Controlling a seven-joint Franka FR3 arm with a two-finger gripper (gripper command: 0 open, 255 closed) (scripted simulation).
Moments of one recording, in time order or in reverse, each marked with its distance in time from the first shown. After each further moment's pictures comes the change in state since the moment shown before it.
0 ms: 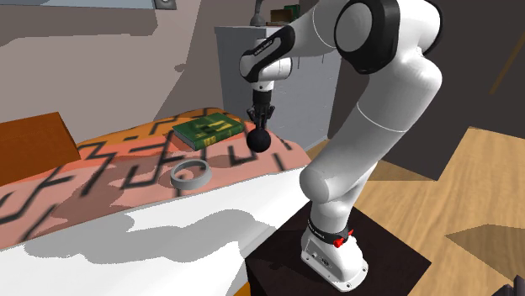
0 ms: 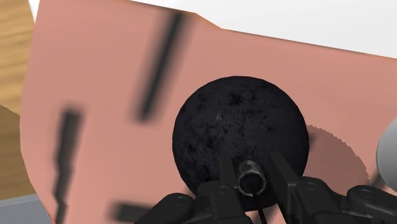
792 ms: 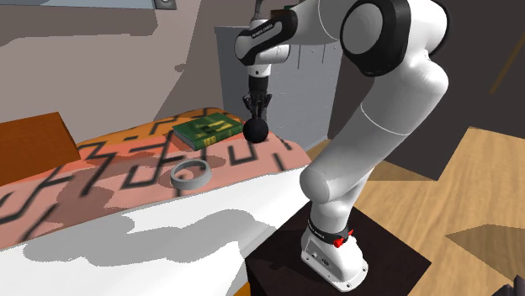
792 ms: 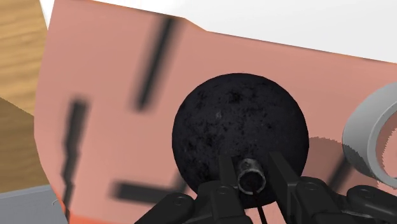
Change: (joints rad) arm 0.012 -0.039 0.028 0.108 0.003 -0.147 0.040
